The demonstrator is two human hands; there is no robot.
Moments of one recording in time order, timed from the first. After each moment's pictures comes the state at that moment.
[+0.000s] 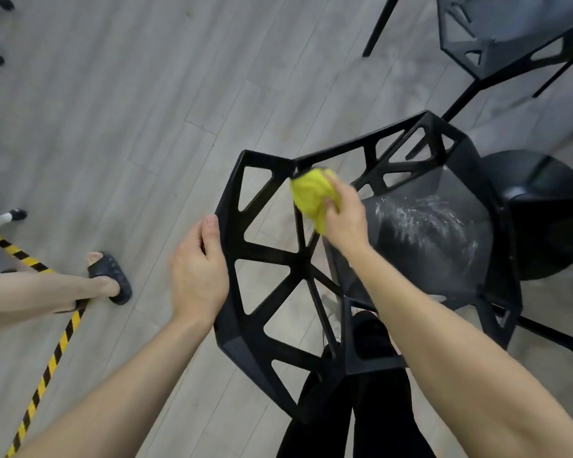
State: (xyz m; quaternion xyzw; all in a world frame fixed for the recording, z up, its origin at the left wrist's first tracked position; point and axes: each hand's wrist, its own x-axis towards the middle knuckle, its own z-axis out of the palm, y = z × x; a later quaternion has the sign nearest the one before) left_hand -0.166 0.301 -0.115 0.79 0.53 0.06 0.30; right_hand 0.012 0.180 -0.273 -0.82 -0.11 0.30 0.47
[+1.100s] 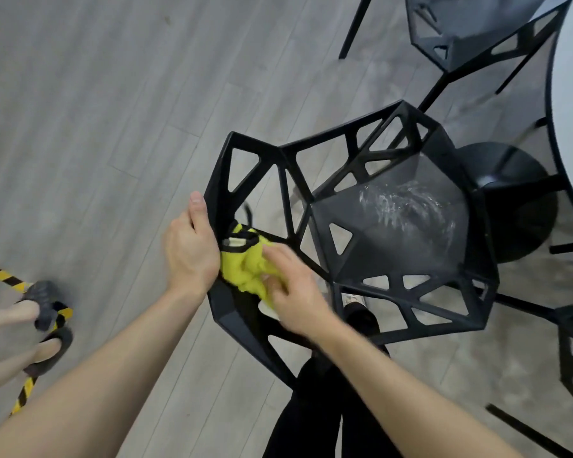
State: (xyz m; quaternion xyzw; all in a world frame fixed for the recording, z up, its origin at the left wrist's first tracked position) left_hand -0.163 0.308 -0.118 0.78 0.54 0.06 0.32; right_hand -0.133 0.139 -0.186 -0.72 -0.25 0.37 0.53
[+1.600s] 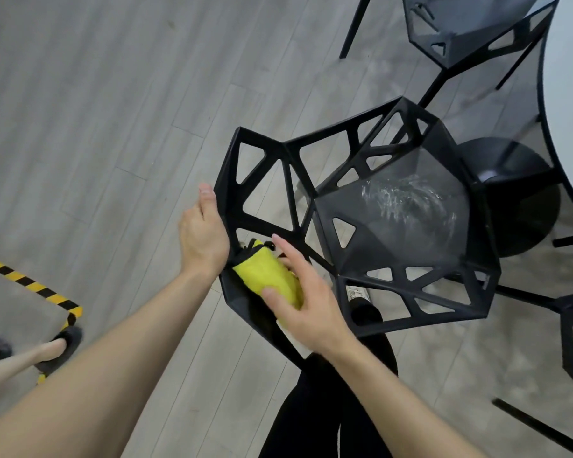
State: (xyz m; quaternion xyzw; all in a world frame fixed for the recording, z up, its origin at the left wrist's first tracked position) left_hand -0.159 0.304 -0.110 0.74 0.56 0.06 0.38; right_hand -0.154 0.108 -0.146 -0.74 -0.23 0.36 0.52
